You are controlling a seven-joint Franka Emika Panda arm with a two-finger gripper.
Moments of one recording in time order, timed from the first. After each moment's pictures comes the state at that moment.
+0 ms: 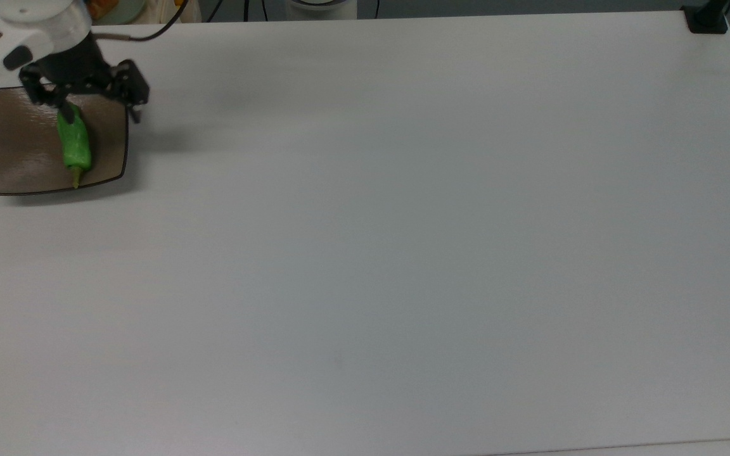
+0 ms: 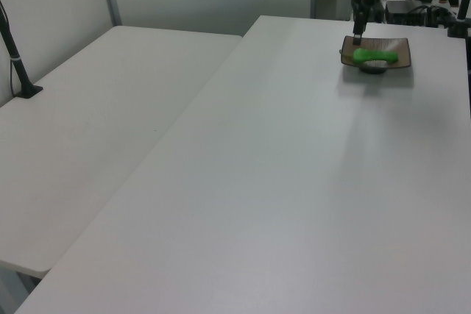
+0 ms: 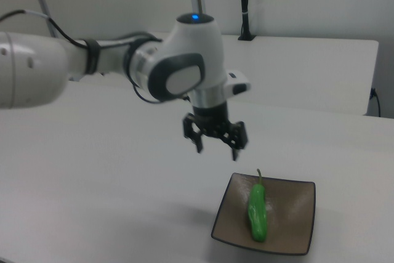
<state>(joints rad) -0.09 0.24 -0.27 -1.73 0.08 2.02 -0.50</state>
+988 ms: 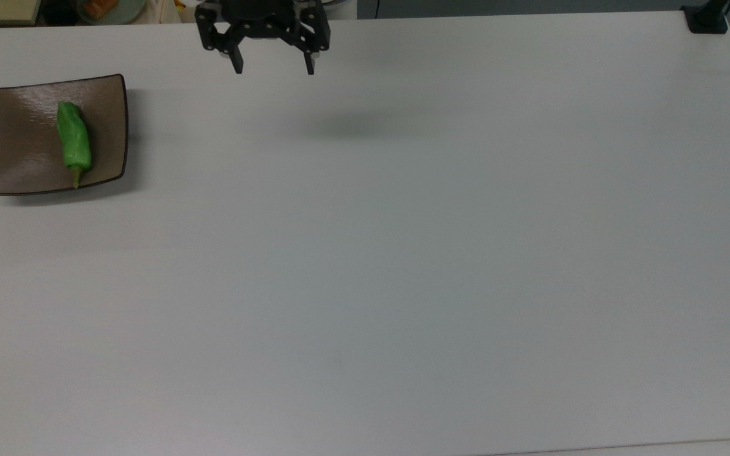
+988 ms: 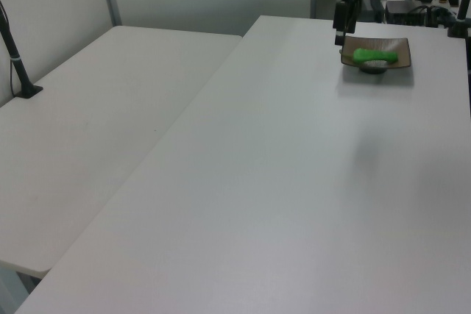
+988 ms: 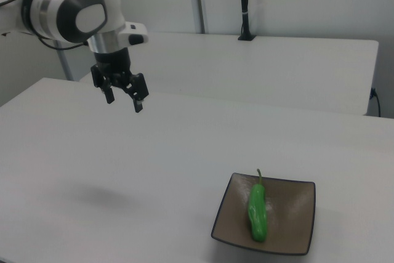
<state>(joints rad) 0.02 0.04 0.02 -1.73 0.05 1.80 0.01</state>
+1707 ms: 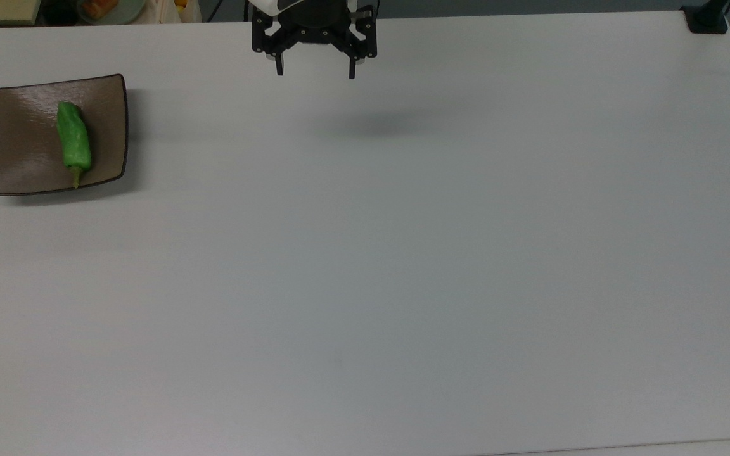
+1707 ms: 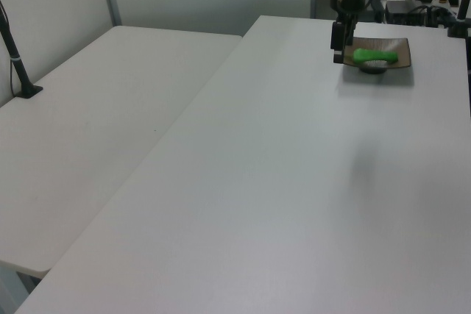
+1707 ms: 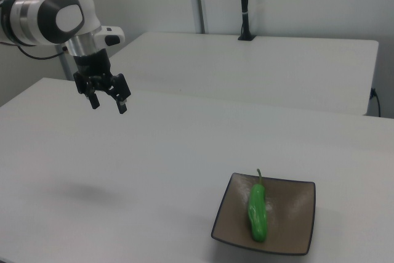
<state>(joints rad) 0.09 0.04 0.08 -1.76 -0.06 1.80 0.11</state>
